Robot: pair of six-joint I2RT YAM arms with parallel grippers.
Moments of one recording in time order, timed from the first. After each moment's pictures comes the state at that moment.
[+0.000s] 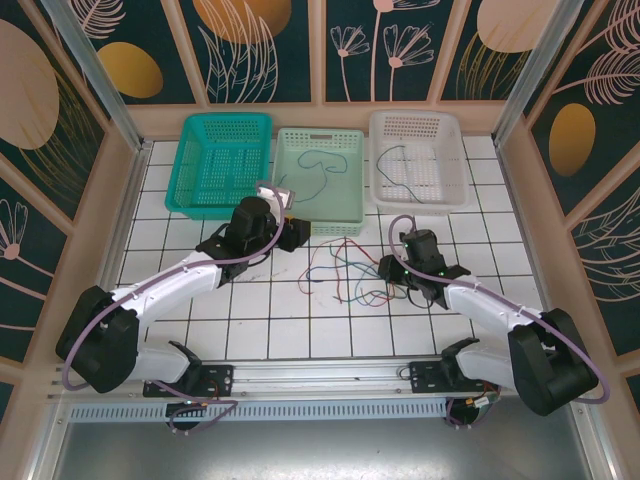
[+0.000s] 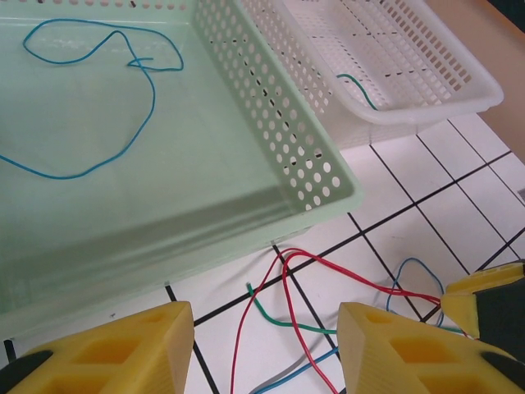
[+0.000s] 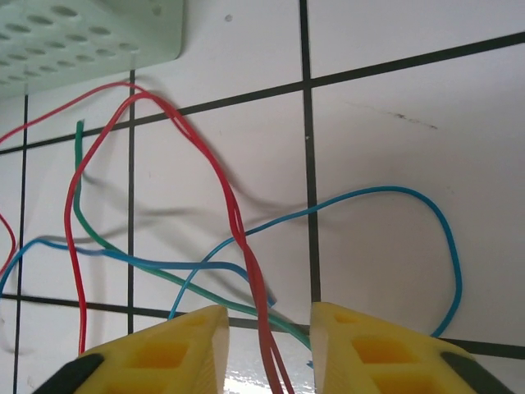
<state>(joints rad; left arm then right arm) -0.63 1.36 0.81 0.05 0.12 -0.37 0.45 1.17 0.46 -0.17 -0.11 0.57</state>
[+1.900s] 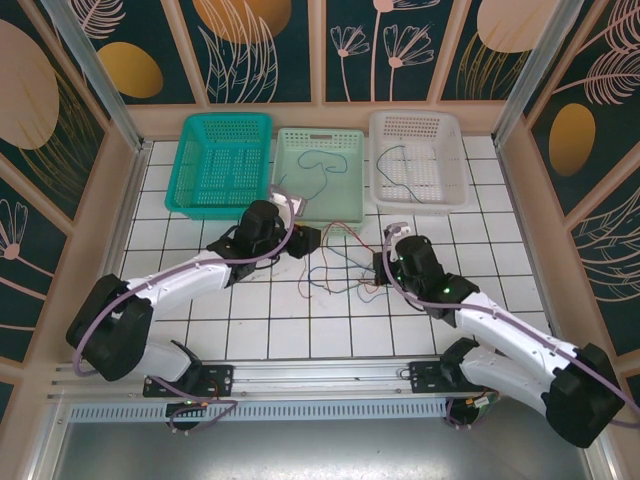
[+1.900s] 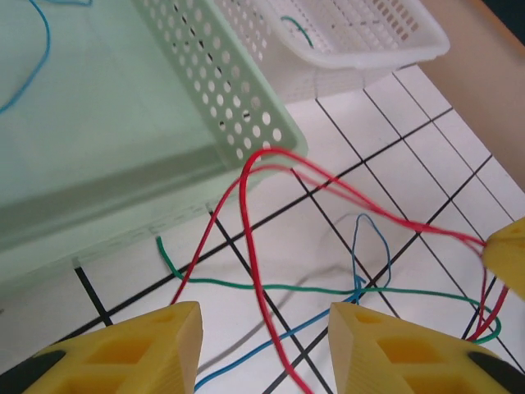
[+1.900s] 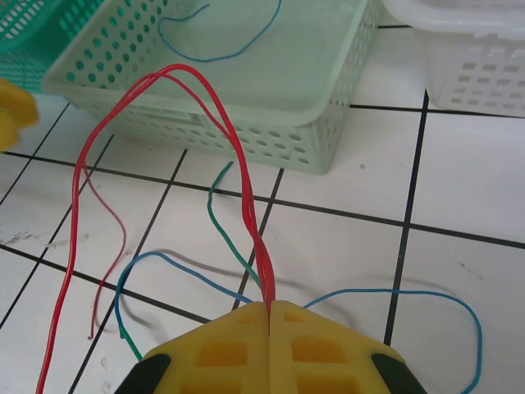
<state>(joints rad) -0.66 1.47 0.79 0.13 0.28 -0.40 0.68 0.87 0.47 -0.16 0.10 0.37</state>
